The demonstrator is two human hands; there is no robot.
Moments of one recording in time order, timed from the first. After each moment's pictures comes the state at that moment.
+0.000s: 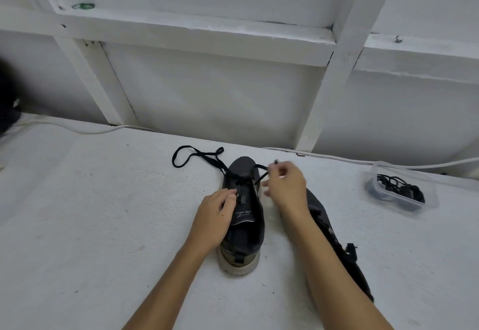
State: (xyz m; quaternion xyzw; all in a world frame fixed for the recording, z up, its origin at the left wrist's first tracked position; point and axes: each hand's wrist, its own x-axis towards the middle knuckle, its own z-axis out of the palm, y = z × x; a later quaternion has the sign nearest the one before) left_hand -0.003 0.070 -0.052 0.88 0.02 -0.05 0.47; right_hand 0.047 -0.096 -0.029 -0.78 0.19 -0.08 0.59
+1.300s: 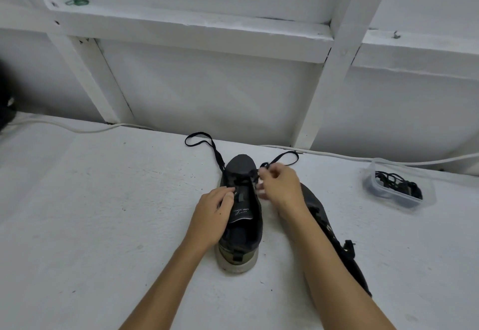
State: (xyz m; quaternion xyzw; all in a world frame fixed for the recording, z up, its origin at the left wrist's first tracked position) left_hand -0.003 0.069 -0.048 0.88 0.01 -0.04 0.47; right_hand 0.046 -0.095 -0.027 -0.76 0.20 0.02 0.62
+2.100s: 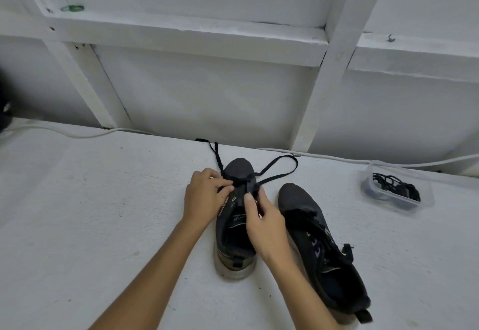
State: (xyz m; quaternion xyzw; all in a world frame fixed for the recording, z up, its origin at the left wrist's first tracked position) left_hand 0.050 0.075 -0.058 0.94 -0.04 0.09 0.32; right_hand -0.022 -0.071 -0.055 -0.78 0.12 0.02 0.61
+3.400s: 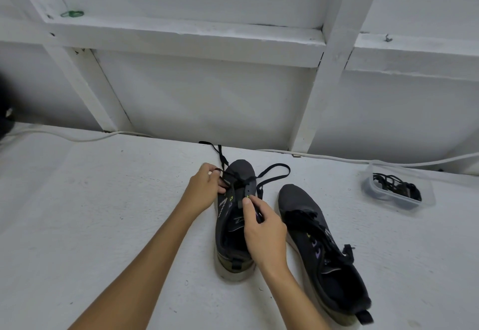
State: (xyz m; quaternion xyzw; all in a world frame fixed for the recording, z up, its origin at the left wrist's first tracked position) left_hand 0.068 0.080 -0.036 0.85 0.06 -0.08 0.51; right_hand -0.035 -0.060 -0.042 -0.76 0.20 -0.03 0.62
